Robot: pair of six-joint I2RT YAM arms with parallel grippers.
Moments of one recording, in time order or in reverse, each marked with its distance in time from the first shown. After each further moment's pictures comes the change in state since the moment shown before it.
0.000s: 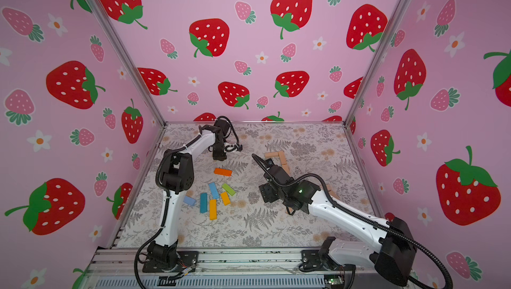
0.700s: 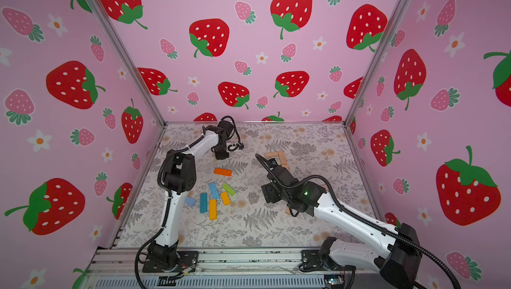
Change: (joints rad) left arm -0.026 0.010 0.023 -0.044 -0.077 -0.196; right arm 0.002 -0.060 0.000 -0.034 0.008 0.005
